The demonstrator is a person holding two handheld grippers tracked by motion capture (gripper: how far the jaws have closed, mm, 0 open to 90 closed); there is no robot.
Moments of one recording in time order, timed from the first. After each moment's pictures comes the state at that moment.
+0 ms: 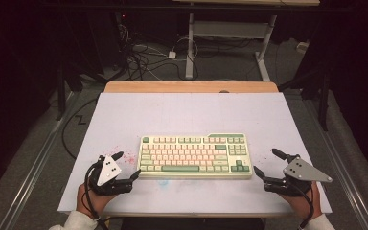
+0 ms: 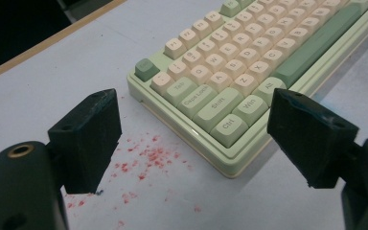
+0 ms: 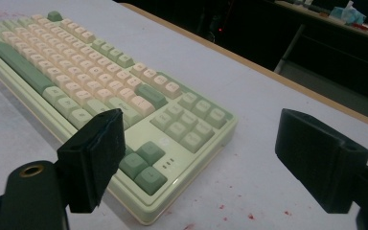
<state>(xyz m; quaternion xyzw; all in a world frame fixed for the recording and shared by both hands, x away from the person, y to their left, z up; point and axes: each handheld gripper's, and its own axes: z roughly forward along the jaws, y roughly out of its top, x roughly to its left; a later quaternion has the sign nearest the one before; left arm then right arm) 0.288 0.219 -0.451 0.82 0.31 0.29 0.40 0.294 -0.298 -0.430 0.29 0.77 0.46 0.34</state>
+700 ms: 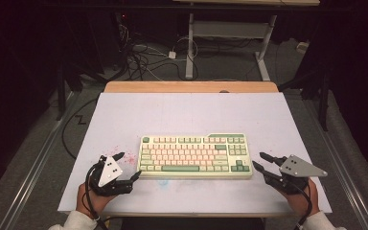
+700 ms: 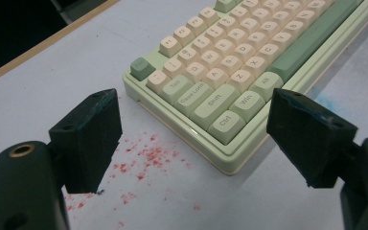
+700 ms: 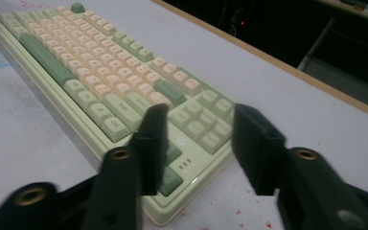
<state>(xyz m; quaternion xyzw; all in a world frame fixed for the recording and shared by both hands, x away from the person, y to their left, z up) 0.287 0.218 -0.451 0.82 0.30 0.29 0.38 0.301 -0.293 -0.428 0.27 0.79 0.45 0.30</state>
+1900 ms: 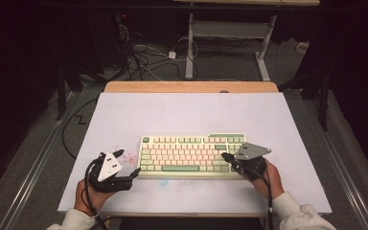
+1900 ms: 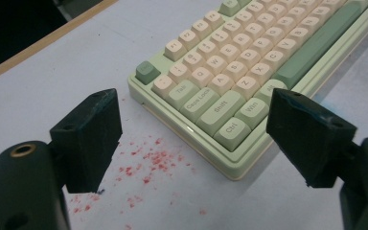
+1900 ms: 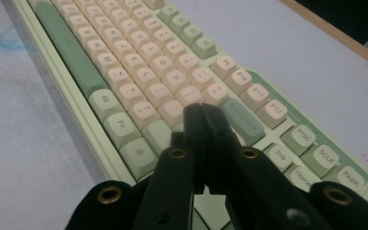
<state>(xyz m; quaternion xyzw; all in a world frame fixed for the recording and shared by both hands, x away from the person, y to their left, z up) 0.294 0.218 -0.442 0.83 0.30 0.28 0.38 0.349 -0.205 -0.440 0.23 0.86 0.38 0.23</state>
